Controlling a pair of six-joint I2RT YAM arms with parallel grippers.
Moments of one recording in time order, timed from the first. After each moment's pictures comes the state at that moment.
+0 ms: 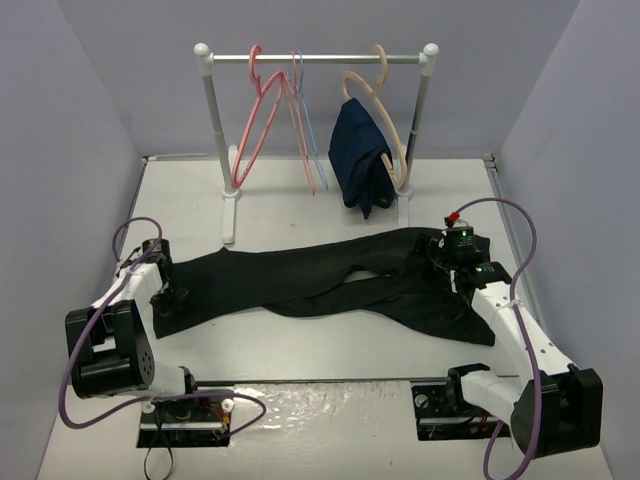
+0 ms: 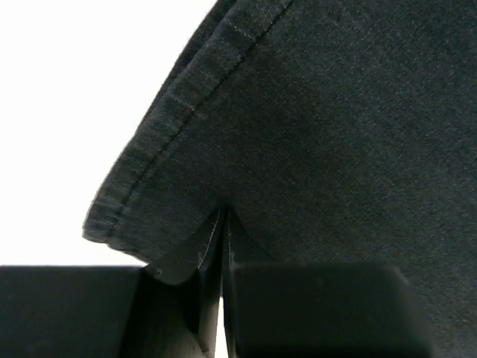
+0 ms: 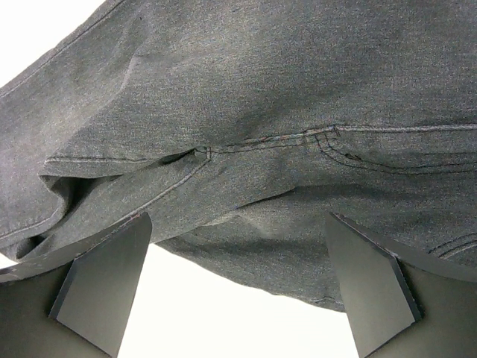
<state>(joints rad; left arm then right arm) 0.21 1.41 0.74 -0.66 -0.24 -0.70 0.16 1.07 0.70 -0.51 -0.06 0.50</state>
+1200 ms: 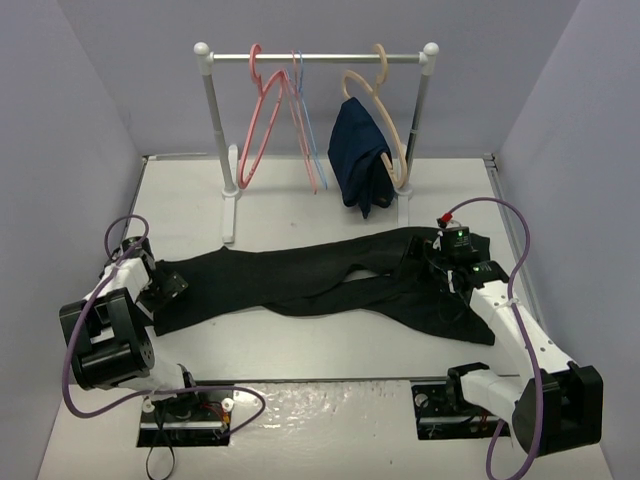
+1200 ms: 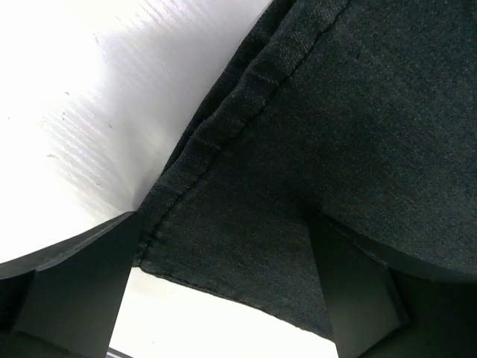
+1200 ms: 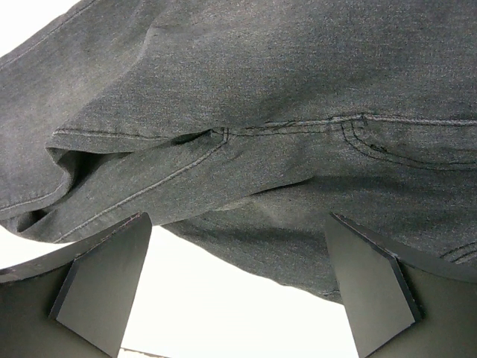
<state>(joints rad) 0.35 1.47 0.79 -0.65 -0.11 -0.49 0.18 1.07 0.70 -0.53 -0.11 0.47</state>
